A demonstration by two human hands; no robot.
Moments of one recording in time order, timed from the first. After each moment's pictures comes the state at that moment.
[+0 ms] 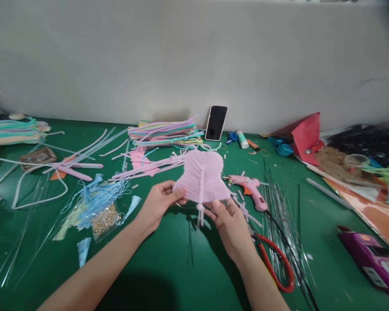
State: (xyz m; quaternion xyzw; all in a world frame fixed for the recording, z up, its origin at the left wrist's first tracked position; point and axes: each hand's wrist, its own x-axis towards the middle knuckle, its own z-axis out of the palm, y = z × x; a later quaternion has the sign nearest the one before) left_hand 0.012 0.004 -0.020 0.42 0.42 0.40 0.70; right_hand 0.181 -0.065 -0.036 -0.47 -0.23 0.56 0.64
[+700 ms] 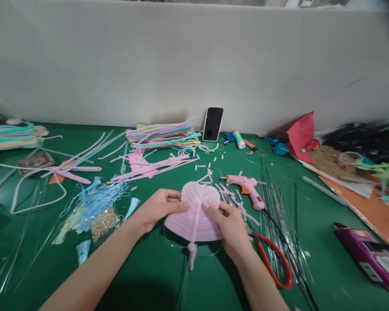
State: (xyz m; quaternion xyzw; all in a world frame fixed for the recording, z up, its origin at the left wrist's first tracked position) left_hand 0.006 0.006 -0.003 0.45 0.45 0.22 0.74; right_hand 0.183 -0.067 -0.031 -0.50 -0.22 0.61 0.57
